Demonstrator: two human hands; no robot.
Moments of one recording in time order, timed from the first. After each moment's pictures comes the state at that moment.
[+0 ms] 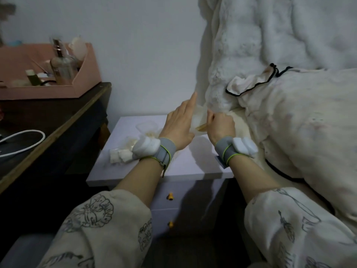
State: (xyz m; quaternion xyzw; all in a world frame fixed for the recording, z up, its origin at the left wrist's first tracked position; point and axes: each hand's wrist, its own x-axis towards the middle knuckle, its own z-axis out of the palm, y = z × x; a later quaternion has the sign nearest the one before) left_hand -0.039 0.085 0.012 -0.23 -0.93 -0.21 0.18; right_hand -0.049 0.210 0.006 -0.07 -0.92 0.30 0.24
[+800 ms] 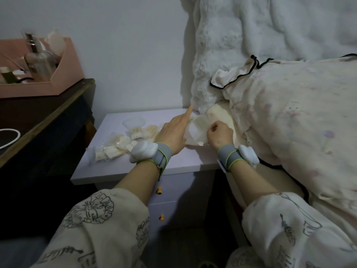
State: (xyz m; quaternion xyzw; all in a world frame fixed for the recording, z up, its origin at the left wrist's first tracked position) left_hand -0.033 0.108 -0.016 -0.22 -0.96 -0.17 0.09; right_hand -0.029 0.251 -0.026 -0.13 -0.90 0.38 0.15
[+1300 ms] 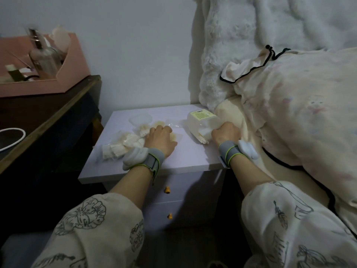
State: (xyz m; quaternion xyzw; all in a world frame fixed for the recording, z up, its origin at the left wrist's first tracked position) left_hand -0.045 0.066 -0.042 -0.03 -0.99 -0.14 0.03; right_hand -0.056 0.239 -0.040 -0.23 -0.90 0.35 0.11
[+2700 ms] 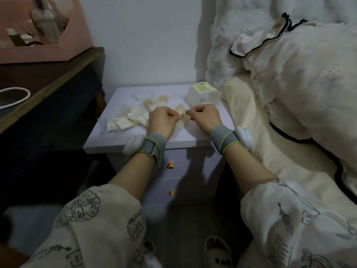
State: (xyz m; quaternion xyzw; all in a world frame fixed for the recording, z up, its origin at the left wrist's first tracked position) left_hand -0.009 0.068 -0.052 0.04 -0.88 -0.45 0.16; right_hand -0.024 0.189 -0.049 -0.02 -0.86 0.51 0.07
